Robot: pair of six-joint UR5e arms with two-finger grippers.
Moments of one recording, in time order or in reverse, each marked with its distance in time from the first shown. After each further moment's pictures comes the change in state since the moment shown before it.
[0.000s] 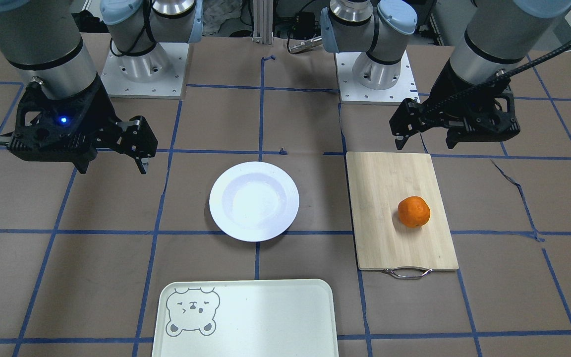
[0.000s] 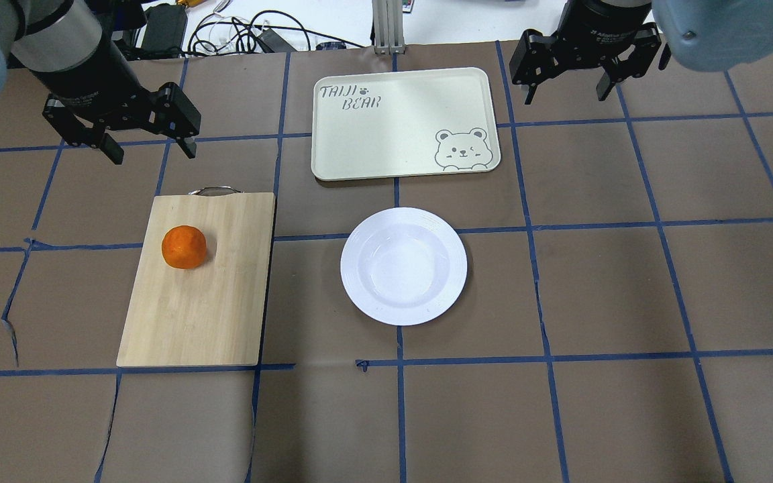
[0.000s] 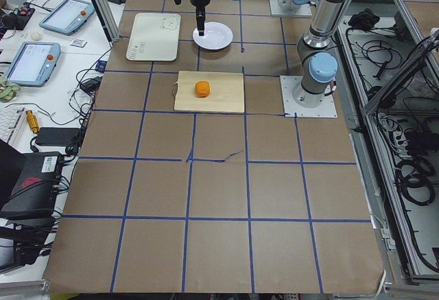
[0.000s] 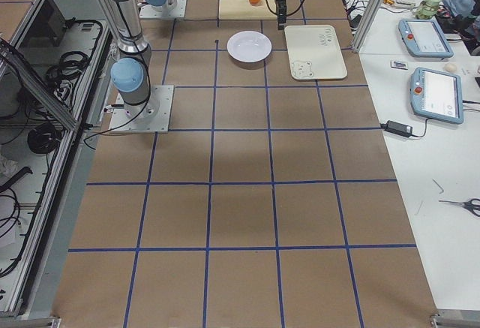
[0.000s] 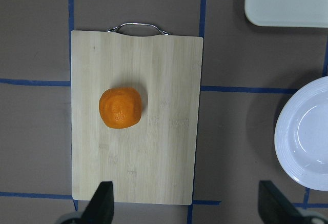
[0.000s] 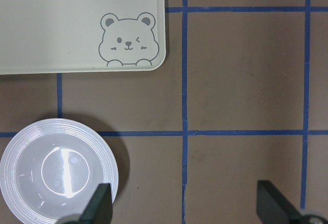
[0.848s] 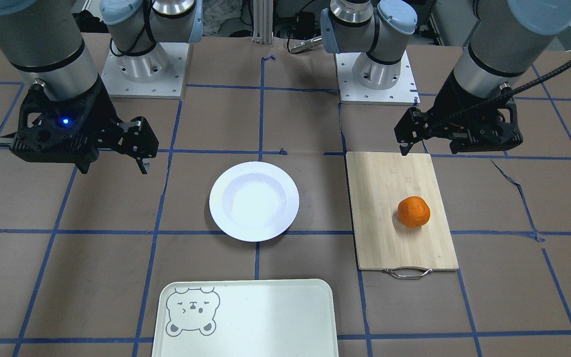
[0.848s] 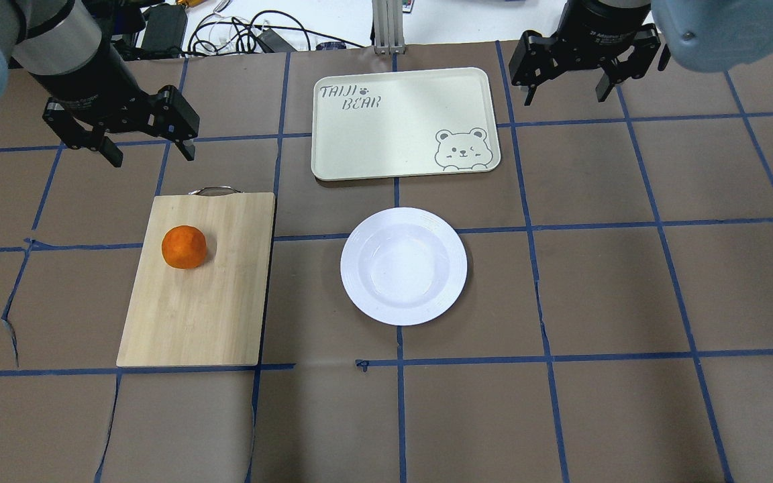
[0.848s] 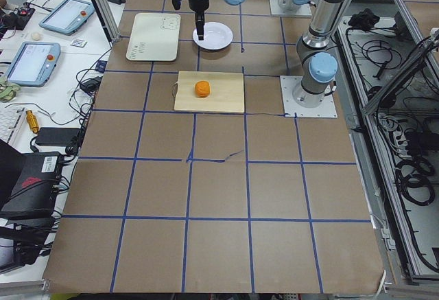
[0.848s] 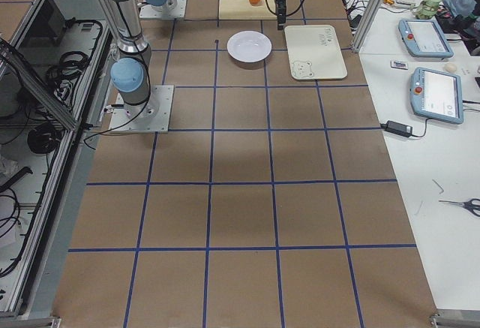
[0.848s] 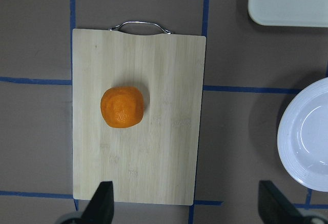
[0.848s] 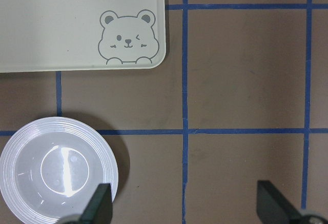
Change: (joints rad) left arm 0.031 -0.025 -0.020 0.022 0.047 0.012; right arm 0.001 0.000 0.011 -0.003 0.000 0.002
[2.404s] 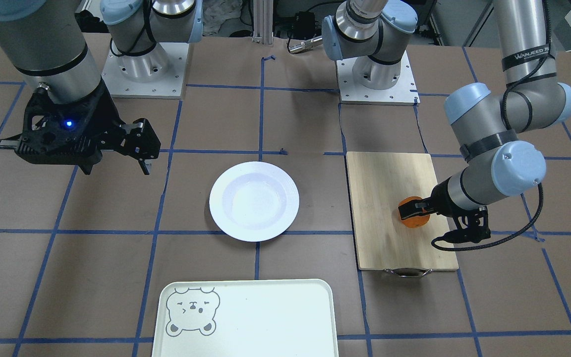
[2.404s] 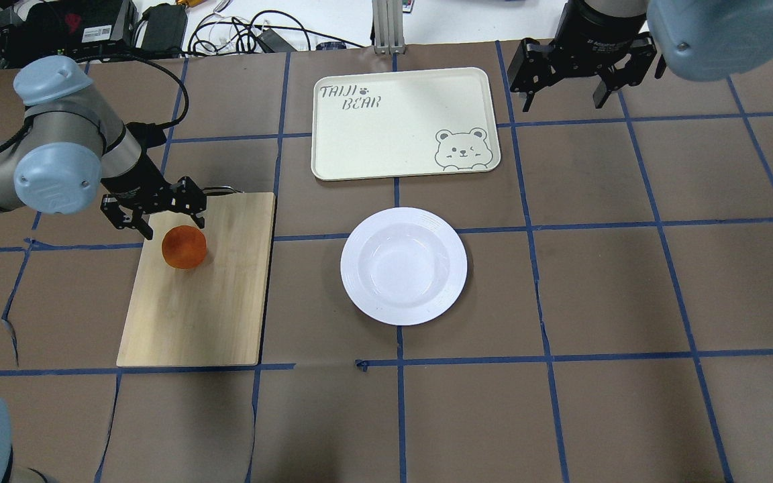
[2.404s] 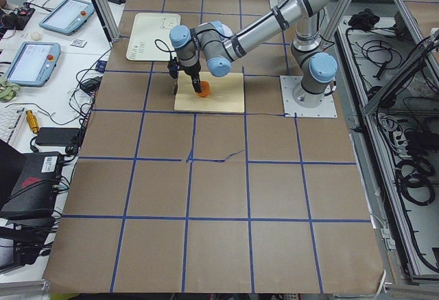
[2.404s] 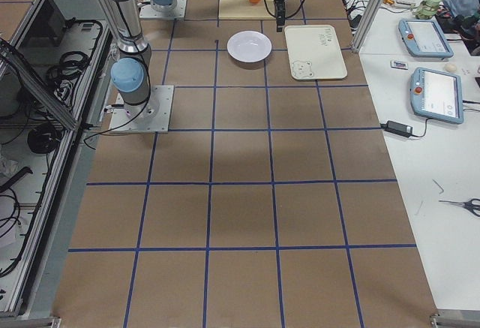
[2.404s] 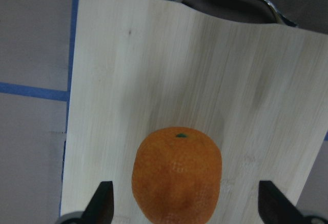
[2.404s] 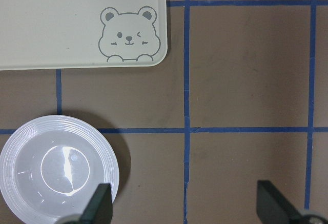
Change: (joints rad) left arm 0.151 -0.281 -0.251 0.359 -0.073 0.055; right arm 0.000 -0.001 0.012 -0.008 0.004 0.000
